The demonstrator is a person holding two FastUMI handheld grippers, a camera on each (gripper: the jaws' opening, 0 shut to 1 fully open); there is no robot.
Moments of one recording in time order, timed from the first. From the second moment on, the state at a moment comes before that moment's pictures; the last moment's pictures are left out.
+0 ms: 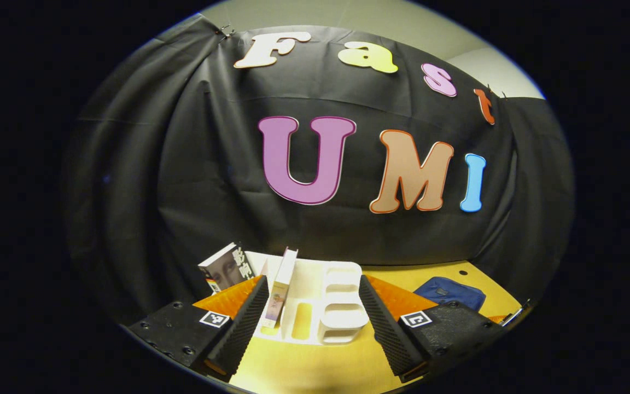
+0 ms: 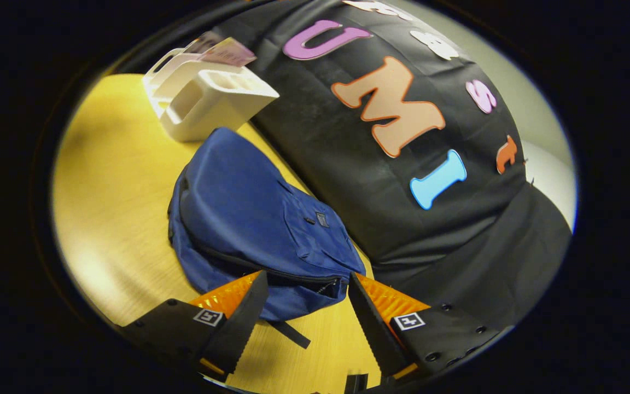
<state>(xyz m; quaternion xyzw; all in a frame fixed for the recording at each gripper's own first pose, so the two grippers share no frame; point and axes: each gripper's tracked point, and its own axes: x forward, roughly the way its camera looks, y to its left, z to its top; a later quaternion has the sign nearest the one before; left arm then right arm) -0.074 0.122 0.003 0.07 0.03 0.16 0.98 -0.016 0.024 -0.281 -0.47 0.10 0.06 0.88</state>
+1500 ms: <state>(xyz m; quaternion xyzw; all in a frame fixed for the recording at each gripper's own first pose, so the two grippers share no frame) -0.074 0.172 0.024 0.08 0.00 0.21 0.98 0.097 0.096 -0.303 -0.52 0.06 0.10 0.84</state>
